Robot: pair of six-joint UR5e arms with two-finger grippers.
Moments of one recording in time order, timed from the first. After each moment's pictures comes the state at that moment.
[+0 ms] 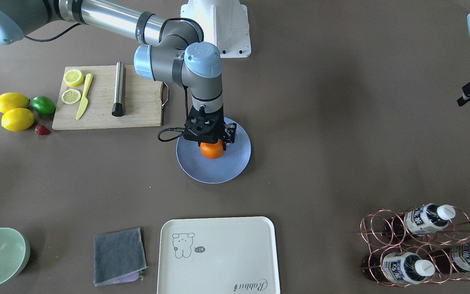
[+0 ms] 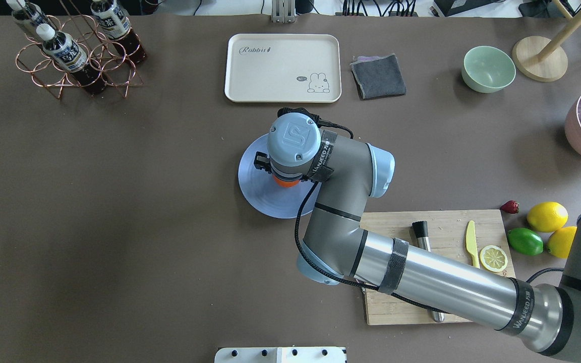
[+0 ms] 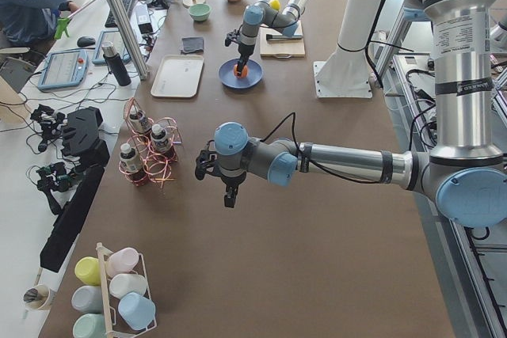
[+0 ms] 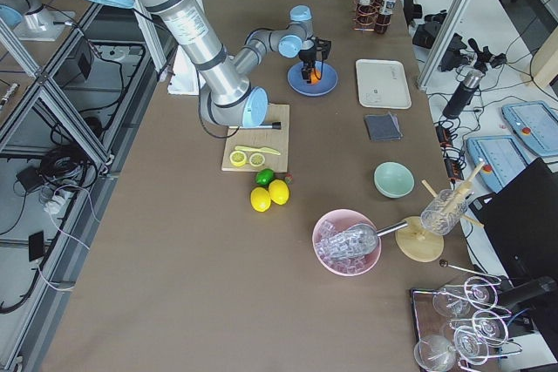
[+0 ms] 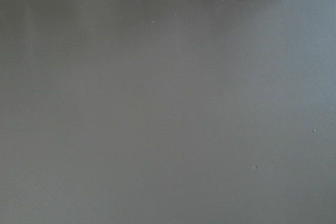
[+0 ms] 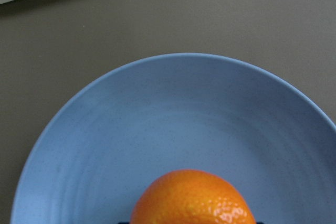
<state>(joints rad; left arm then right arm) -1.36 -1.43 -1.76 -1.85 -2.40 -0.28 0.48 -0.73 1.38 -1.40 1.70 1.48</state>
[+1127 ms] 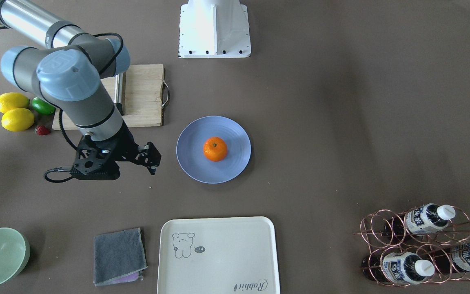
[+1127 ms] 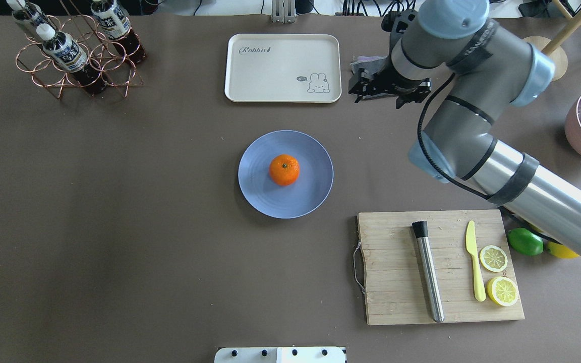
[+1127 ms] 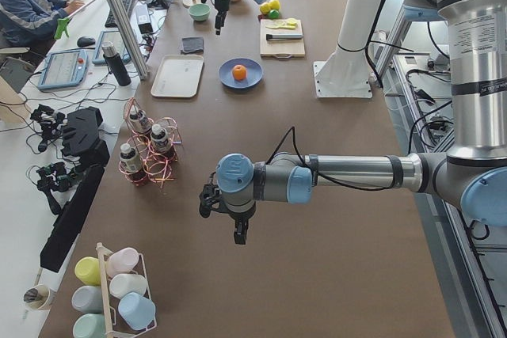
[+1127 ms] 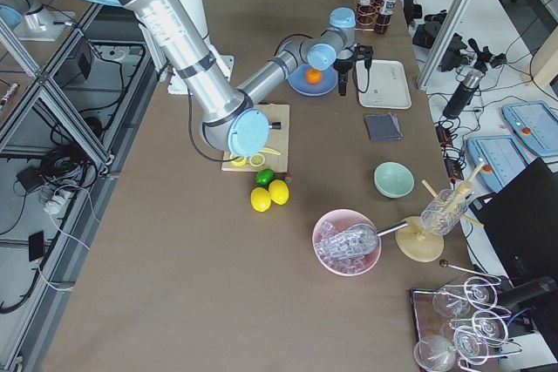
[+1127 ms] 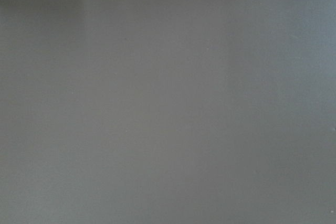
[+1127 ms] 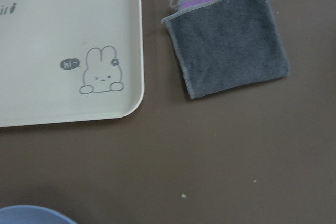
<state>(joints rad) -1.56 -1.42 -1.72 -1.54 -2.39 0.08 0.89 -0.98 1.59 -1.41 2.06 1.03</state>
